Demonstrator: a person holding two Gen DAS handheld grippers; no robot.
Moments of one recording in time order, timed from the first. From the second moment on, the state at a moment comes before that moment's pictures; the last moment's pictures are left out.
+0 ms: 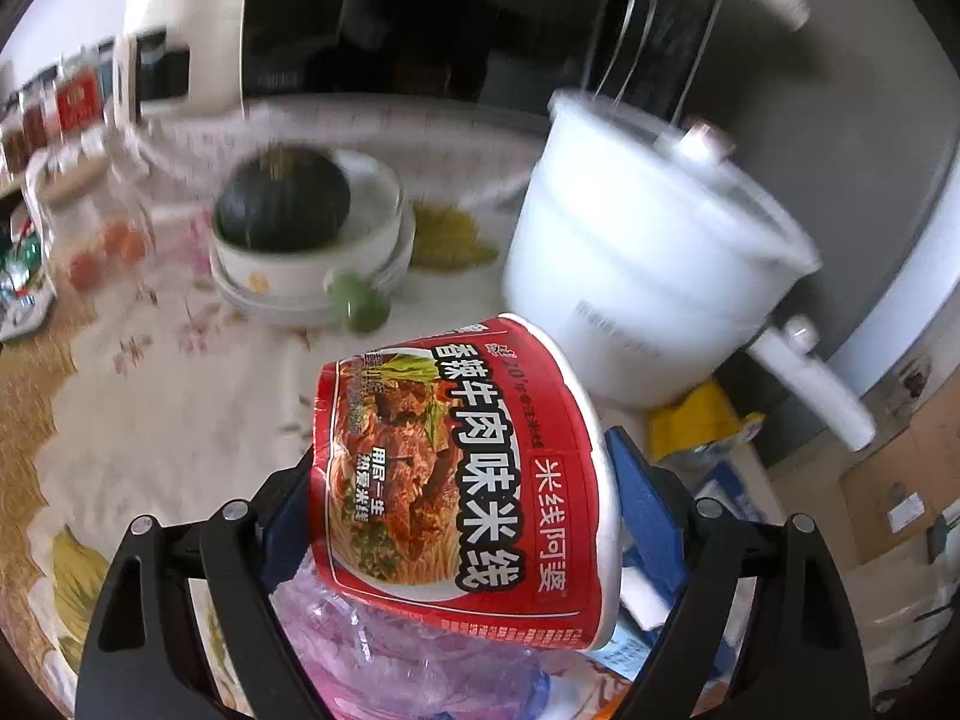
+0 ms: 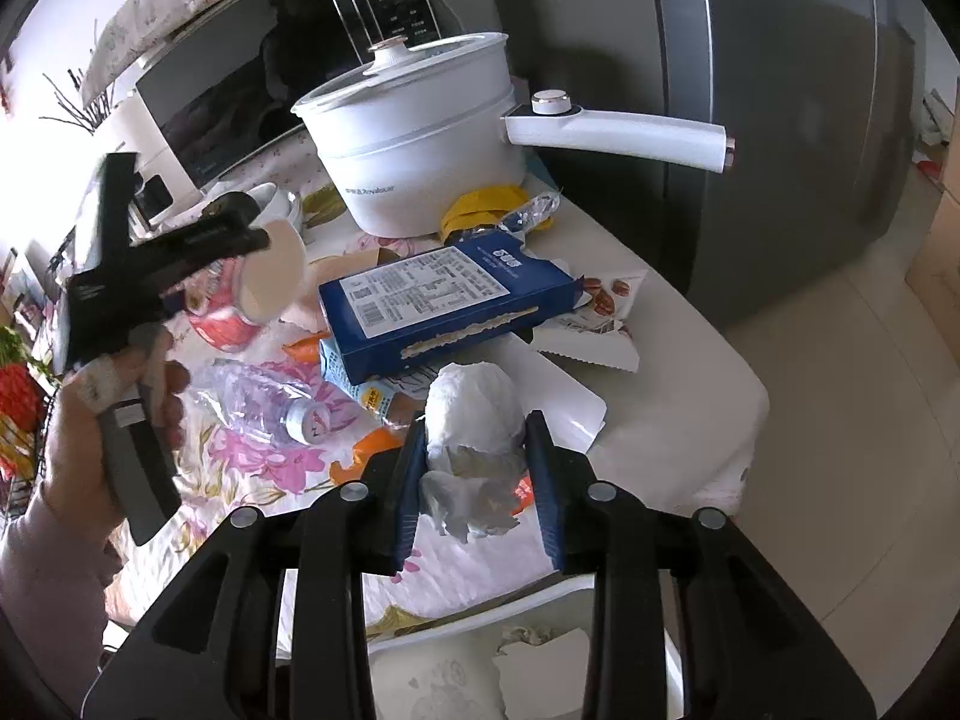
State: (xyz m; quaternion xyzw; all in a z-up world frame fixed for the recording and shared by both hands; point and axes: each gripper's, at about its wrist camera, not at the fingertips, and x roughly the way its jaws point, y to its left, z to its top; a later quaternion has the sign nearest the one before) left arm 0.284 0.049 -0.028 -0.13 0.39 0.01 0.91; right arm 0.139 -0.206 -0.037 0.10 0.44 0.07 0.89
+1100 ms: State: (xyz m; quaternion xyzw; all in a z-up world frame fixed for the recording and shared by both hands) left arm 0.062 0.006 -0.006 -0.20 0.35 -0.20 0.89; right arm 0.036 -0.250 -0.056 0.05 0.45 -0.01 0.89
